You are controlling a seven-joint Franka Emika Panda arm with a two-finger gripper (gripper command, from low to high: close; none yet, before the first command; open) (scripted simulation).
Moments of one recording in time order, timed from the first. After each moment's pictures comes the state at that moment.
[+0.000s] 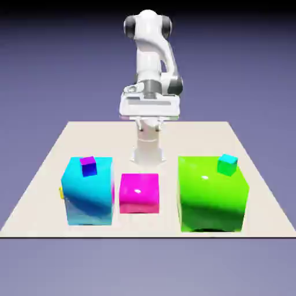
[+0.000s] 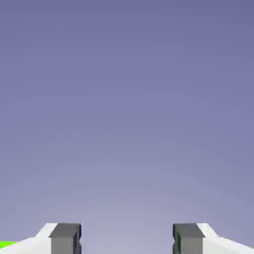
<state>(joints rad) -0.01 -0.55 -0.02 -2.81 -0.02 3.03 0.69</state>
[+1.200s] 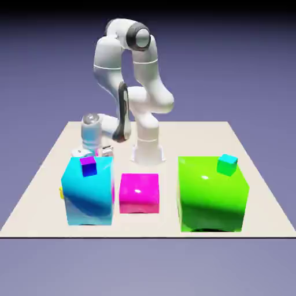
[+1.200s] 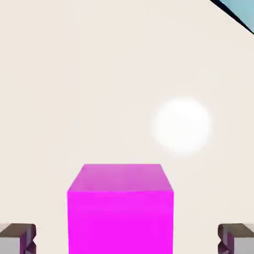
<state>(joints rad) -0.49 0.24 -0.40 -2.88 -0.42 3.09 -0.30</state>
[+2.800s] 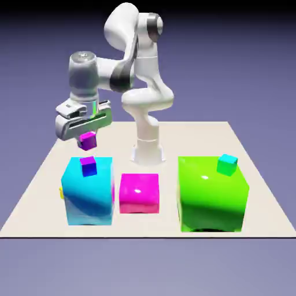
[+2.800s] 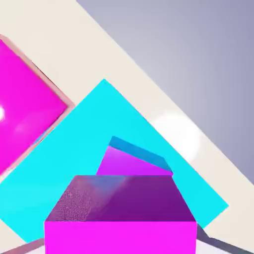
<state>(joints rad) 0.32 -0.10 -0.71 -2.25 -0.20 2.12 -0.29</state>
